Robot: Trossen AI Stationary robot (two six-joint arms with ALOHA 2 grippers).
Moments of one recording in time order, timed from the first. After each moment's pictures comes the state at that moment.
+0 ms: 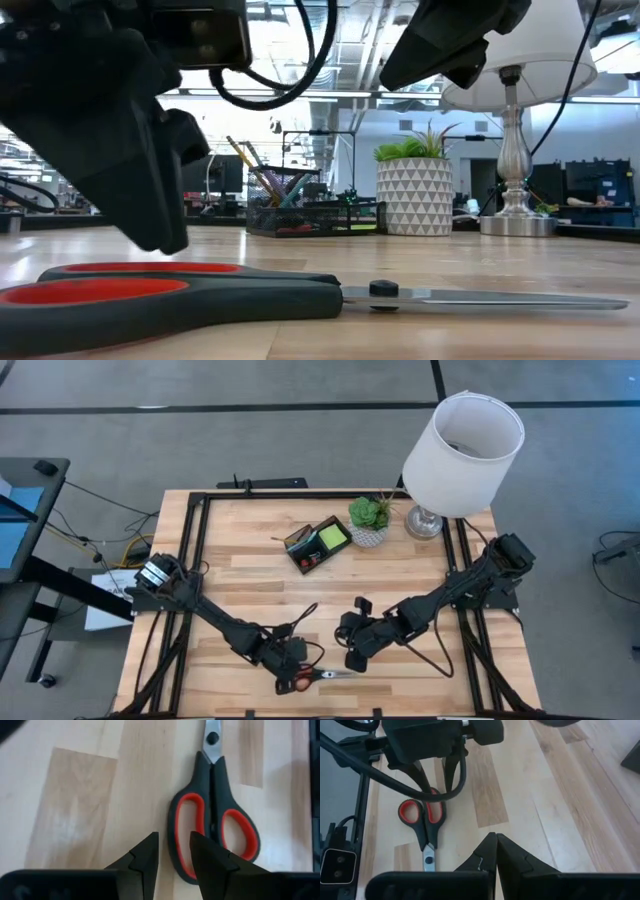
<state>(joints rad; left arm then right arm) -0.59 1.90 1.12 -0.22 -0.17 -0.71 0.52 1.71 1.16 -0.32 0.35 0.57</state>
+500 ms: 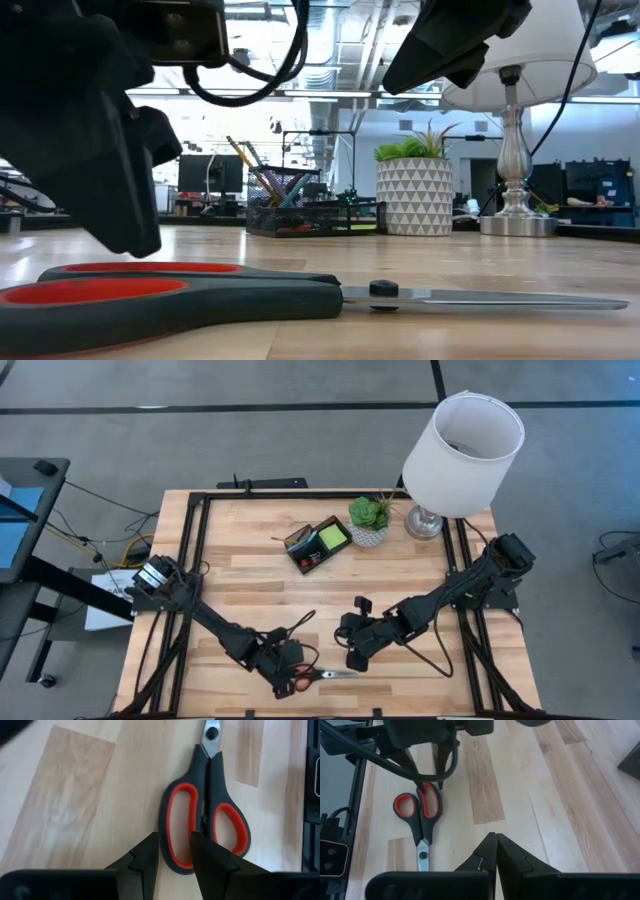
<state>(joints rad) -0.63 1.90 1.11 -0.22 -0.22 -0.84 0.51 1.71 1.16 -0.34 0.35 0.52</state>
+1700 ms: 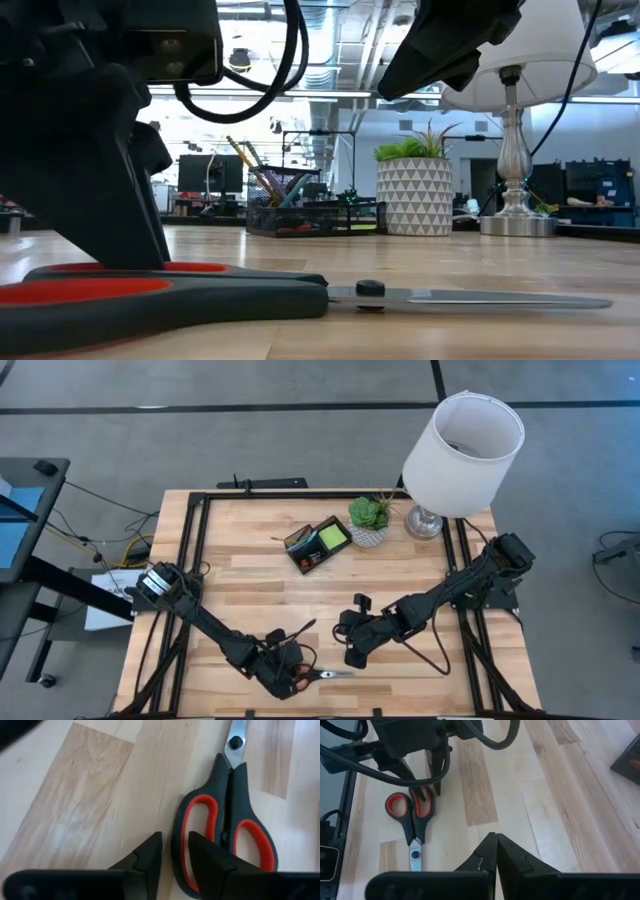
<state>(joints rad) -0.66 1.99 1.11 -0.24 -0.33 -0.93 0.49 1.71 1.16 -0.34 0.35 0.51</state>
